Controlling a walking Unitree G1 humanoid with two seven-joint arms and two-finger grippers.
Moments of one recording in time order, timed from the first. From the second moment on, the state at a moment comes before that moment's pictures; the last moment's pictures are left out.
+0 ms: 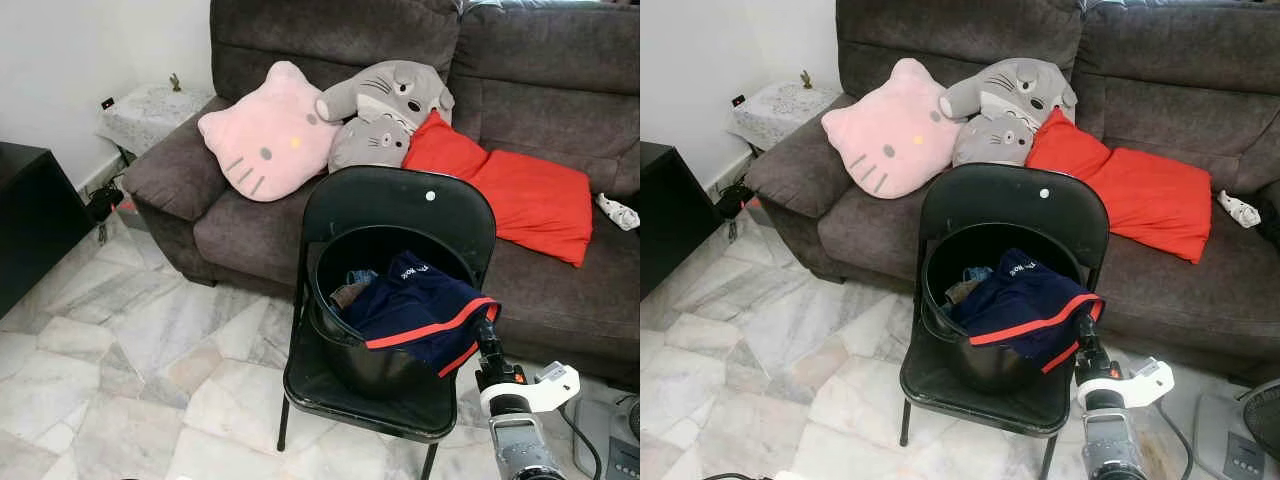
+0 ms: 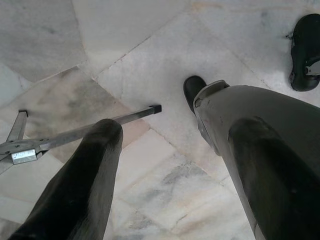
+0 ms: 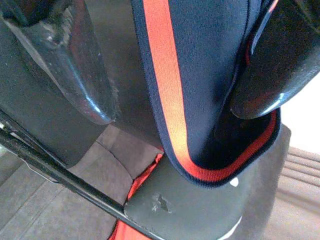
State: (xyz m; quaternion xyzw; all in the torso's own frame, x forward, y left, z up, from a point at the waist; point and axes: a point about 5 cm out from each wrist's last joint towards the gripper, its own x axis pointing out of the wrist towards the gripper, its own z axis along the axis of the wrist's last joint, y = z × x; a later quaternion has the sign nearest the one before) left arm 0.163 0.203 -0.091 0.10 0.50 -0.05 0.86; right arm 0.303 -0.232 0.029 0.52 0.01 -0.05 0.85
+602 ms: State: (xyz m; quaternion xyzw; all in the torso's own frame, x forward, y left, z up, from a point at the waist) left arm 0.163 0.203 -0.091 0.10 0.50 -0.05 0.86; right arm 0.306 -0.221 0.026 0.50 0.05 -0.03 0.86
